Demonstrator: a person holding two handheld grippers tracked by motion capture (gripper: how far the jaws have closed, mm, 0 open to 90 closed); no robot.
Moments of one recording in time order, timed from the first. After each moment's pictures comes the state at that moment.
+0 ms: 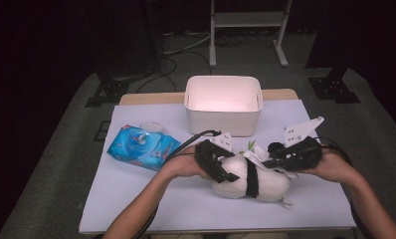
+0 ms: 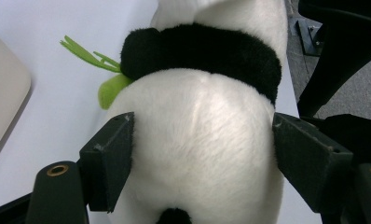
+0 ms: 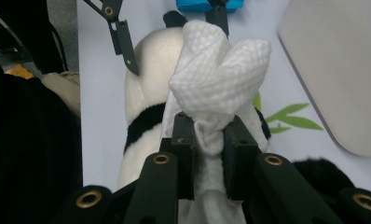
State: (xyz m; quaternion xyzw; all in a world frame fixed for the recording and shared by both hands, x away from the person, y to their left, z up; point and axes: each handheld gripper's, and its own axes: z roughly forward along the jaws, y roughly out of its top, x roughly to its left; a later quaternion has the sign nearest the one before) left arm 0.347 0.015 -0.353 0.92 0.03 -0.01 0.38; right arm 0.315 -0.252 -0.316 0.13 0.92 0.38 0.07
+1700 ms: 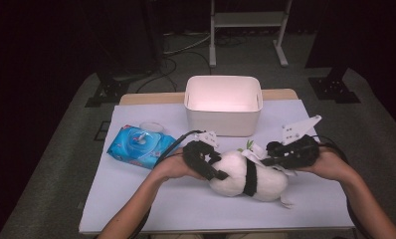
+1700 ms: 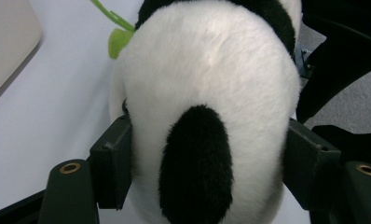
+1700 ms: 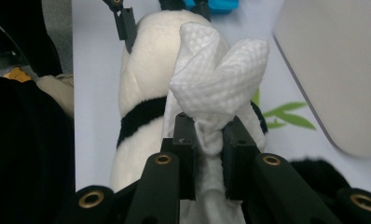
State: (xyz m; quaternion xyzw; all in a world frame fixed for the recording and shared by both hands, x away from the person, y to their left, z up) left arm 0.355 0.051 -0.364 0.91 0.10 -0.05 0.40; right arm 0.324 -0.245 -0.320 0.12 0.91 0.38 0.06
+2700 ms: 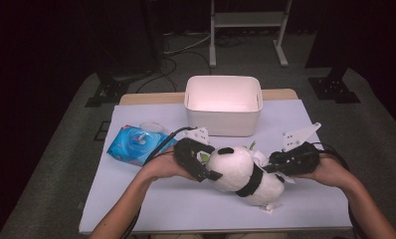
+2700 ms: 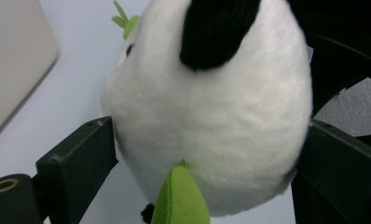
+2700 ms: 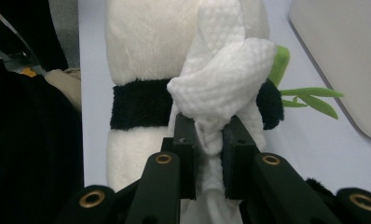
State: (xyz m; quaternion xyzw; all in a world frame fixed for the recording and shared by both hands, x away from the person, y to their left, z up) left arm 0.348 0.066 -0.348 0.90 0.09 -0.04 0.42; right arm 0.318 -0.253 -0.340 0.14 0.91 0.38 0.04
